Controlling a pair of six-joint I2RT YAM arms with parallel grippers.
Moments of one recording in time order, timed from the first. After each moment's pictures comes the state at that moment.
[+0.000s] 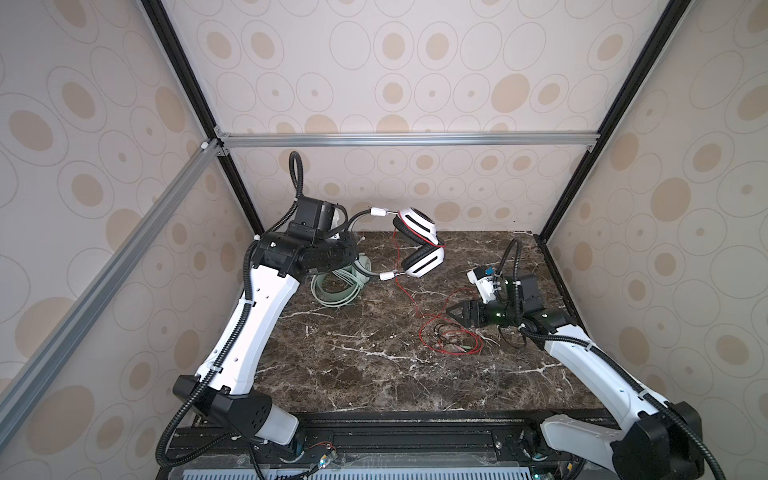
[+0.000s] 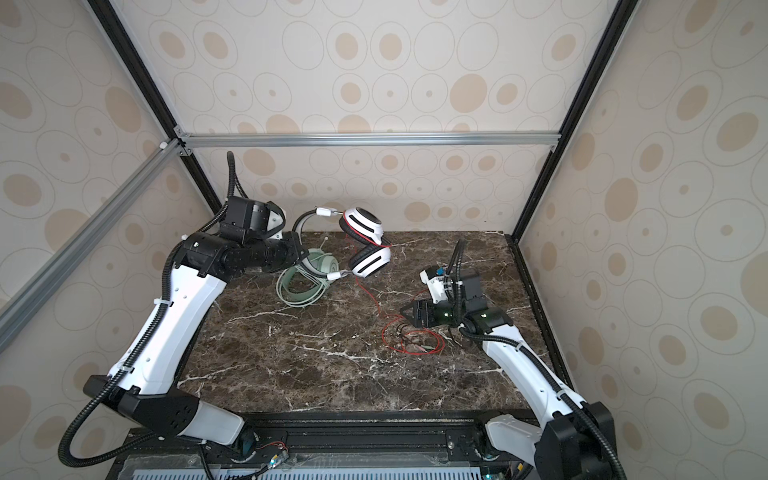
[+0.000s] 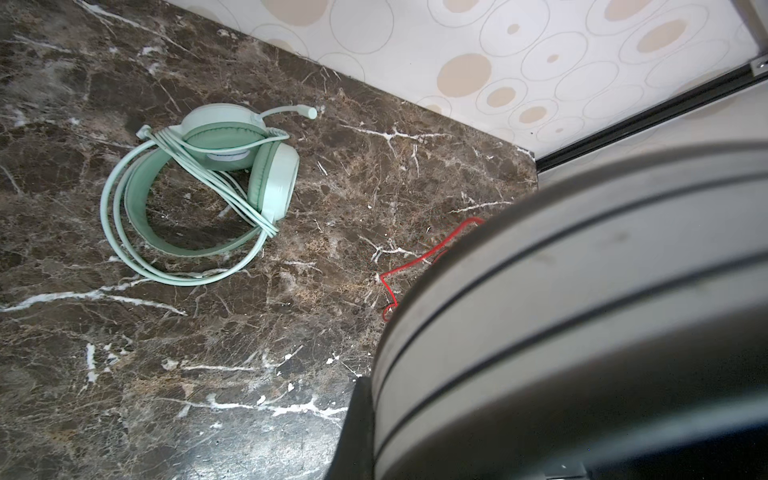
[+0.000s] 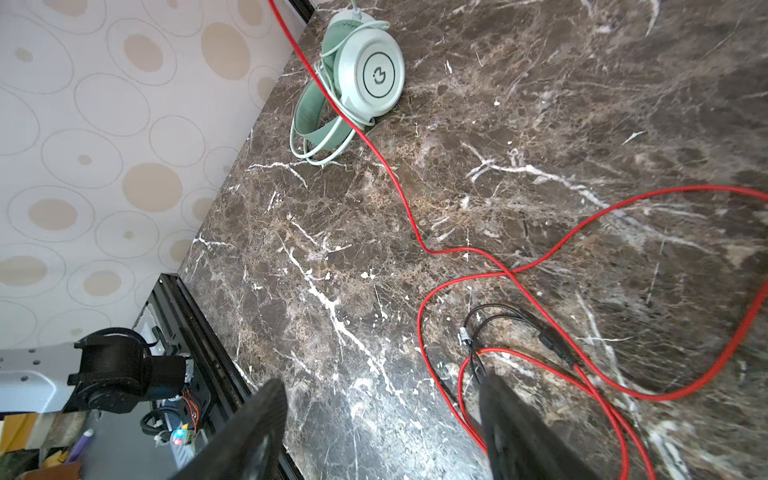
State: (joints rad) left arm -0.36 1.49 1.87 -1.12 0.13 -0.62; right arm 0.29 1.18 0.86 -0.41 -0.56 0.24
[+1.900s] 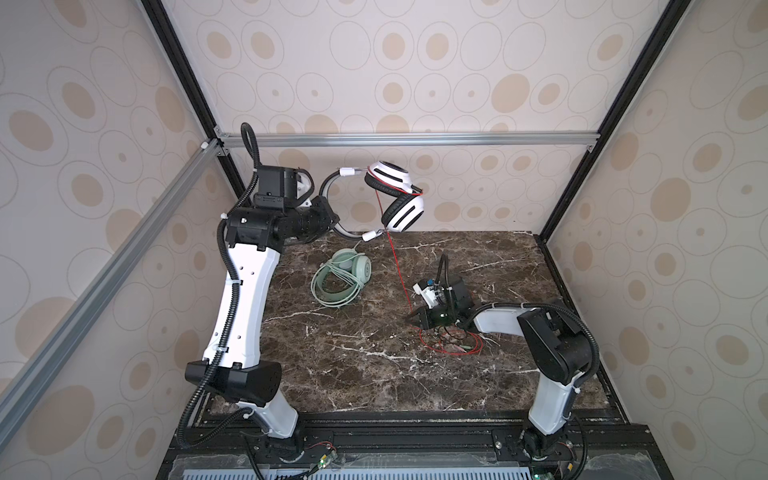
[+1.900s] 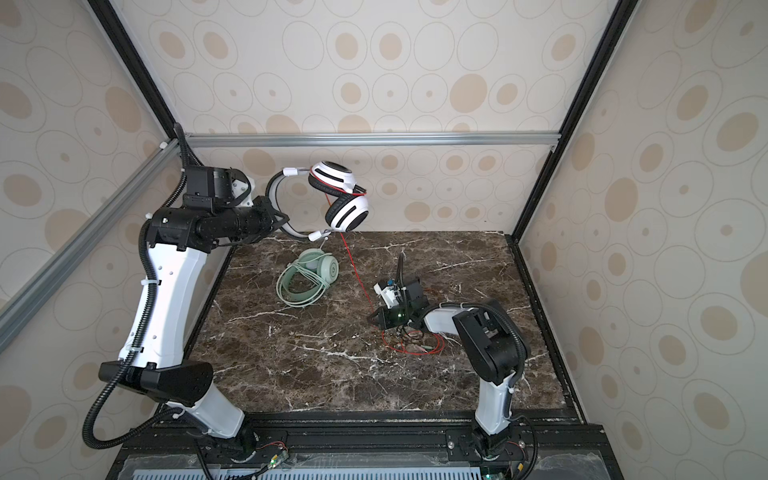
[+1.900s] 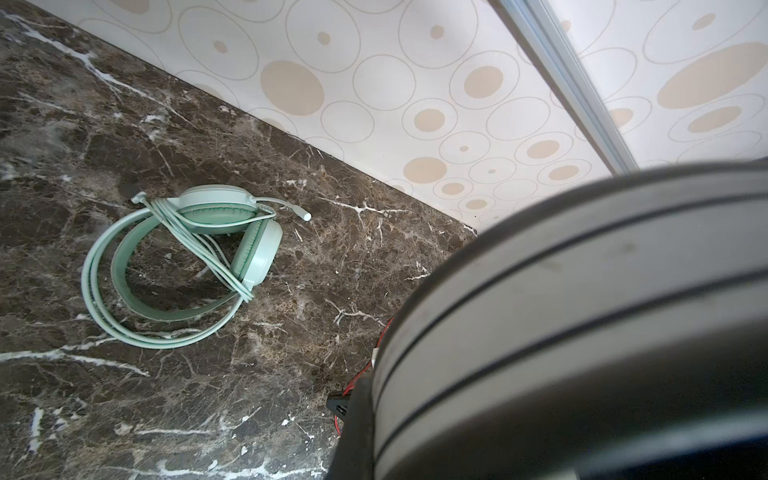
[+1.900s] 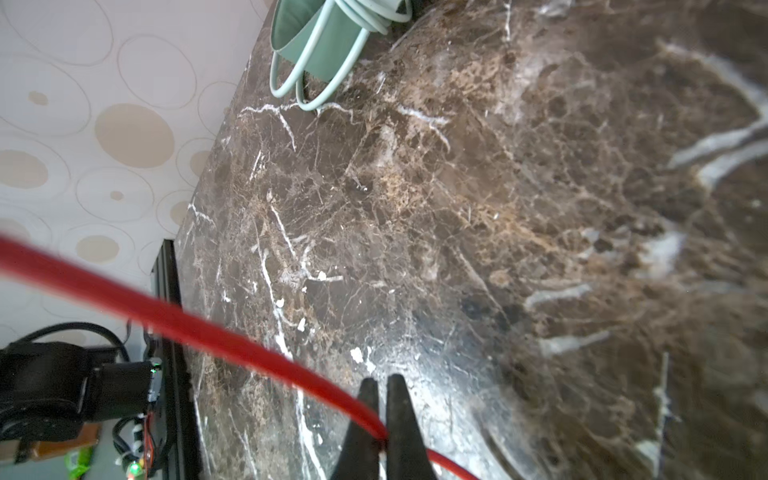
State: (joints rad) left arm -0.13 1.65 2.18 -1.16 0.32 -0.67; right arm 0.51 1.84 0.92 0.15 -0.66 0.33
